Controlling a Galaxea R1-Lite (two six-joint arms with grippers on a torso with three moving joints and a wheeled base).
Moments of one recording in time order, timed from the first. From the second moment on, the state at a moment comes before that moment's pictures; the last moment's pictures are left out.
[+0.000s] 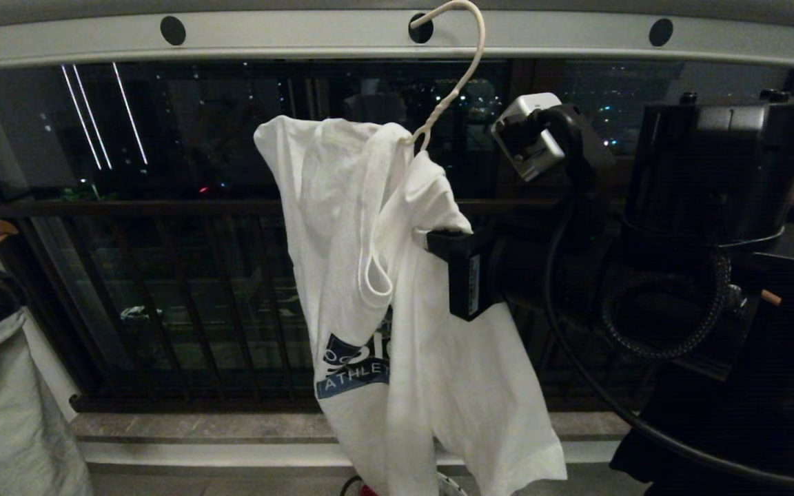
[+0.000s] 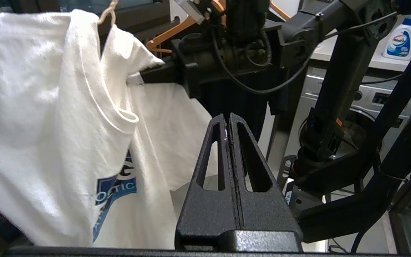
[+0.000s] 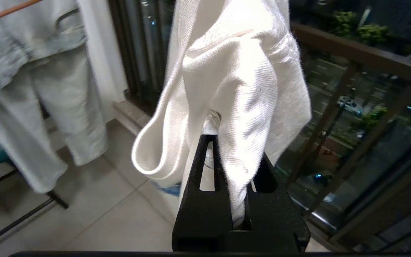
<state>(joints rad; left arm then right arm) -0.20 0.83 -0.81 -0.22 -0.95 -0.18 0.82 1.63 -1.13 -0.43 -0.12 0.00</state>
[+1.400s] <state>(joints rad) -0.20 0.82 -0.82 -0.22 -0.95 -0.18 0.77 1.71 -1.20 -0.35 -0.12 -0.03</state>
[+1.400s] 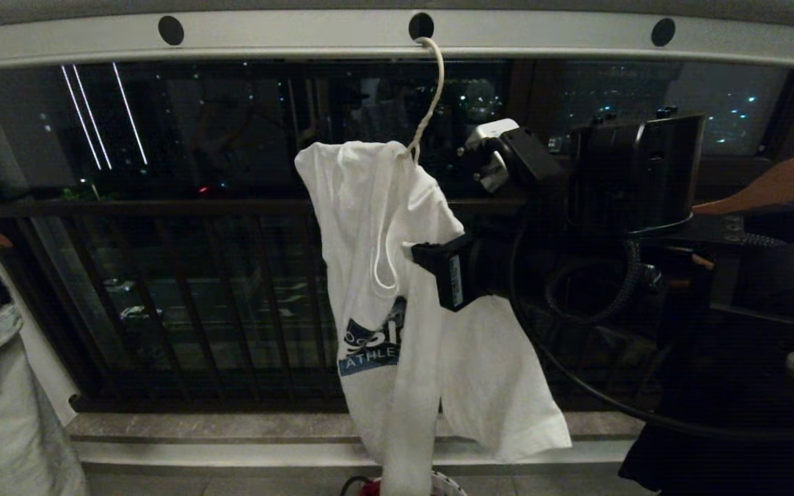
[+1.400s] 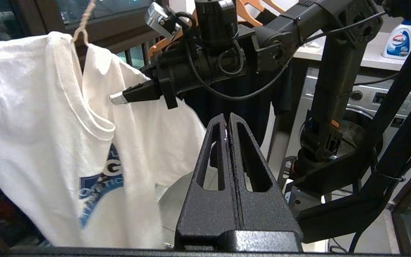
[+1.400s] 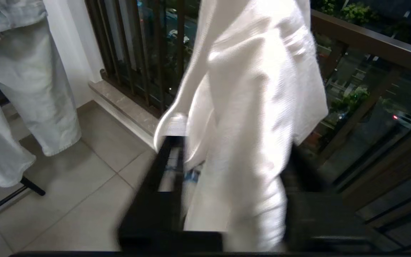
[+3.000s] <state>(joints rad) -0.21 0.81 -0.81 -0.21 -0.96 -0.18 0.57 1.26 -0.81 -0.35 -0.11 -0.03</state>
